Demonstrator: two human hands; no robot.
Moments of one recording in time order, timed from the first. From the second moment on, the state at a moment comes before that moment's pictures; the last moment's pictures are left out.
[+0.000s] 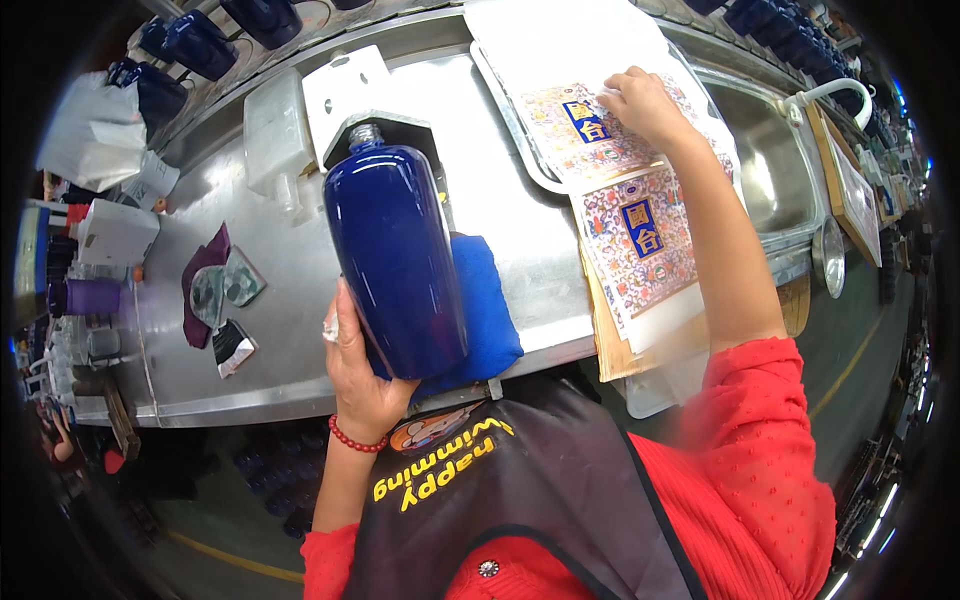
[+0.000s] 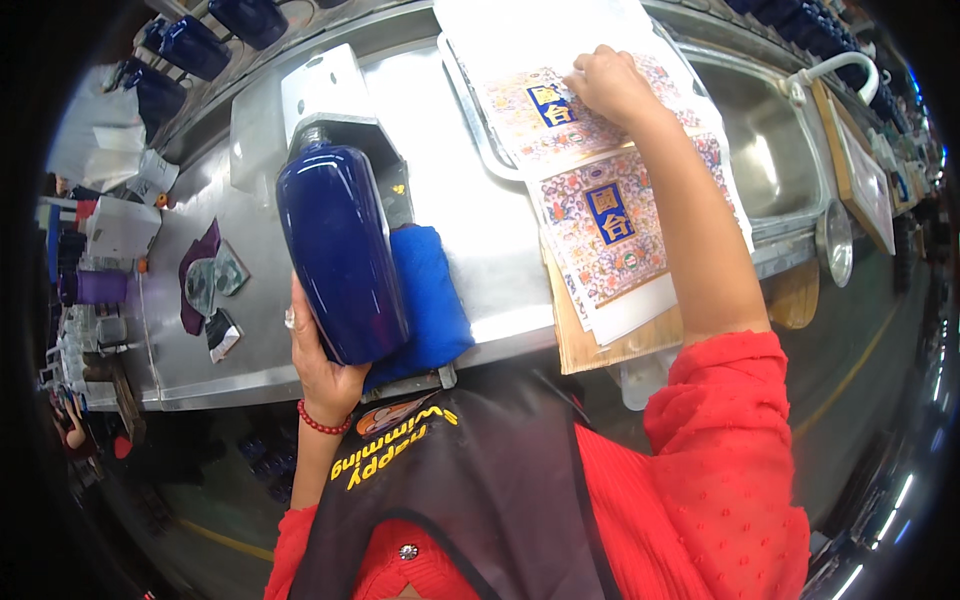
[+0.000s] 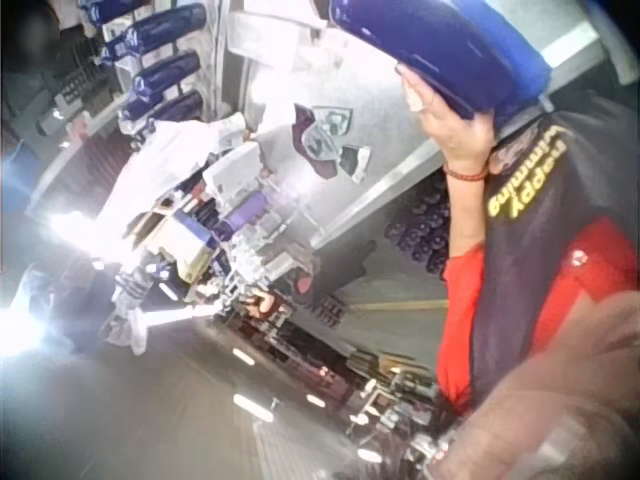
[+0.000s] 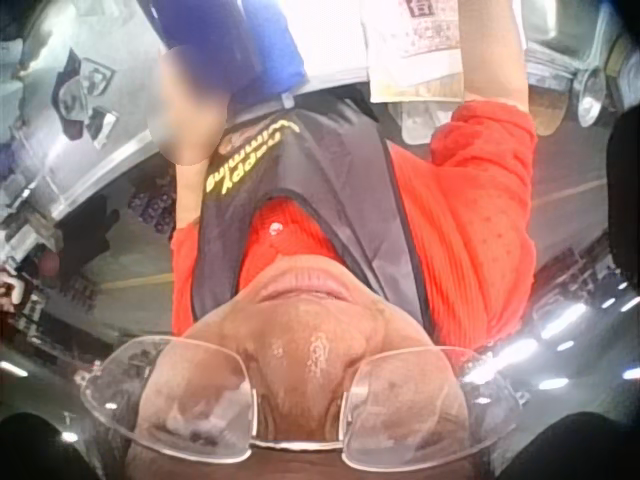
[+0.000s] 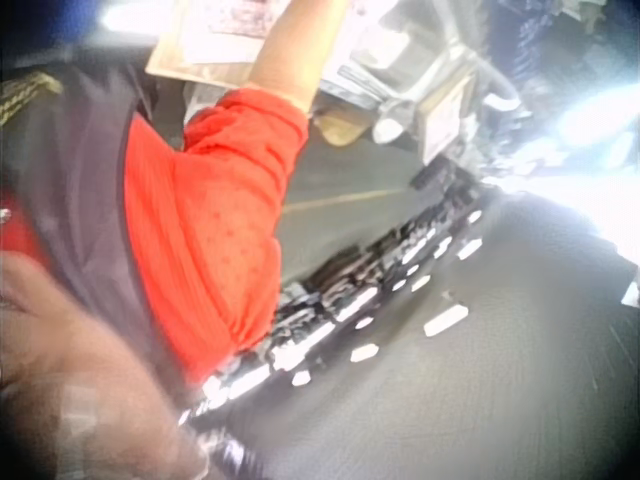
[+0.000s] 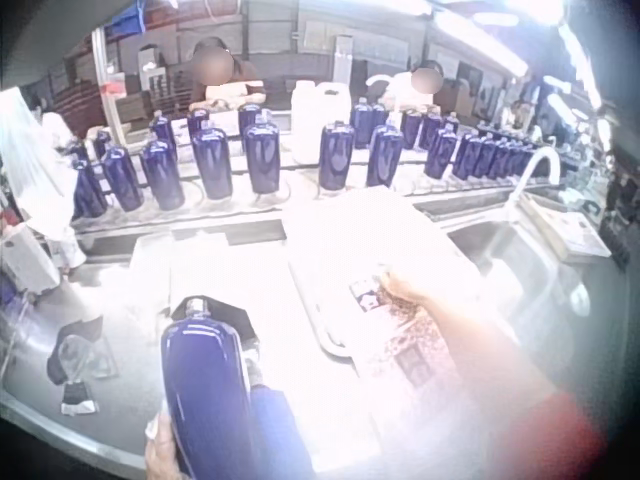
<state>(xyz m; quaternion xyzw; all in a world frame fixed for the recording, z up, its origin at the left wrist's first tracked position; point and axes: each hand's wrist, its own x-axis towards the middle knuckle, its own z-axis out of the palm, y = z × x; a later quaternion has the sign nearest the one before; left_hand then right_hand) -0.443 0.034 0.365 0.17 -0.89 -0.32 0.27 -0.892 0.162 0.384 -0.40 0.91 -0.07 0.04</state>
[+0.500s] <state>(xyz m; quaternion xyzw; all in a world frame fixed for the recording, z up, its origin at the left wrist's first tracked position) -0.441 0.016 0.401 0.12 -0.92 -0.30 0.24 -0.909 0.168 0.383 -0.49 0.86 -0.16 0.05</state>
